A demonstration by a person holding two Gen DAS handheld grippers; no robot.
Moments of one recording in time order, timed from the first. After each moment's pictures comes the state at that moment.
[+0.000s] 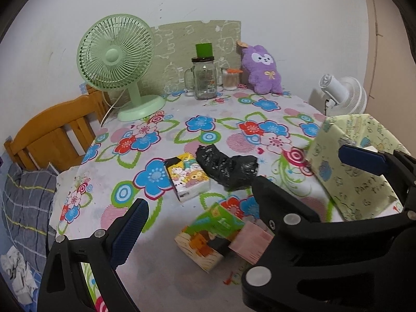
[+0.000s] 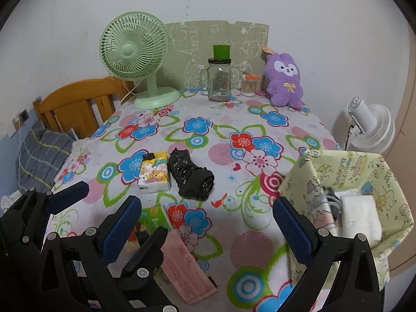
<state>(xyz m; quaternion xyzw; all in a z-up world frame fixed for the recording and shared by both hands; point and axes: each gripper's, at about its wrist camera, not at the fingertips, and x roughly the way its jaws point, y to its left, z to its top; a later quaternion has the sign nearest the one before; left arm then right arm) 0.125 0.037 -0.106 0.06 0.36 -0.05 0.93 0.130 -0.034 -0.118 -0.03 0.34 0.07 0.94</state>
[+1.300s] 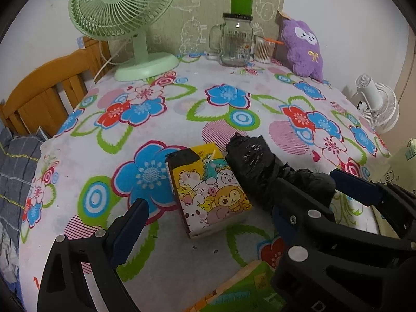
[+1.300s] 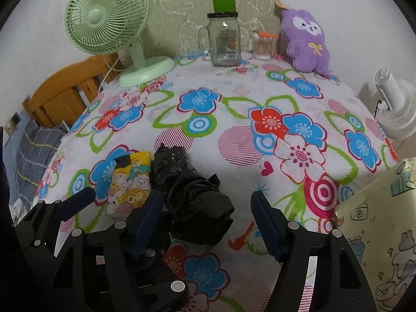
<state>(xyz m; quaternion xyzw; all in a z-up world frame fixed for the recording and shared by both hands) 0.225 0.062 -0.168 -0.01 0.44 -0.02 0.90 0.236 -0.018 -0.182 0.00 0.43 0.09 0.90</state>
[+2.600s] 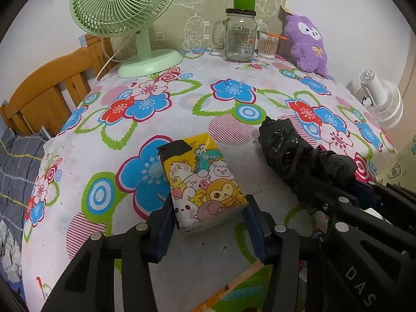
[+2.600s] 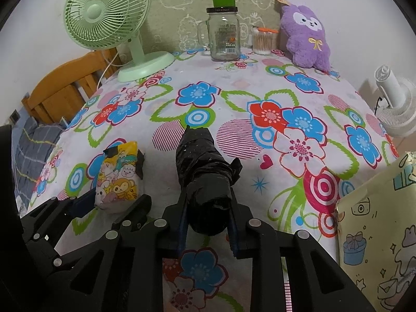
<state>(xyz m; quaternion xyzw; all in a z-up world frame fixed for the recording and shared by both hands) 0.223 0.065 -0.169 0.00 0.44 -0.01 0.90 0.233 -0.020 -0.184 0.00 0.44 0.09 0.90</state>
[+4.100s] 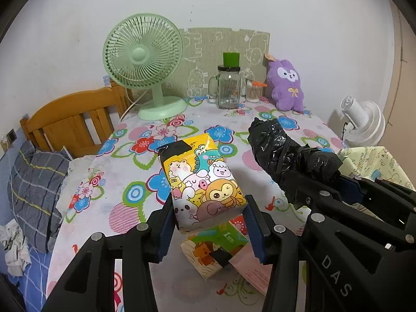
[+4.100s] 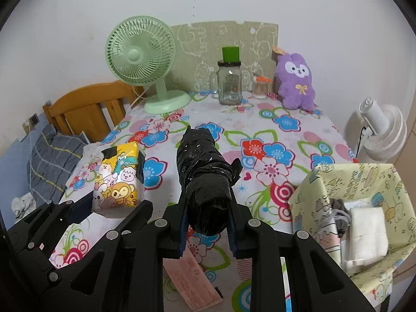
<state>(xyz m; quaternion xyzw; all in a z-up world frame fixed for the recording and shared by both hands) 0.125 0.035 -0.086 0.01 0.34 0.01 0.94 0.140 -0.038 -0.103 -0.02 0.35 0.11 0.93</state>
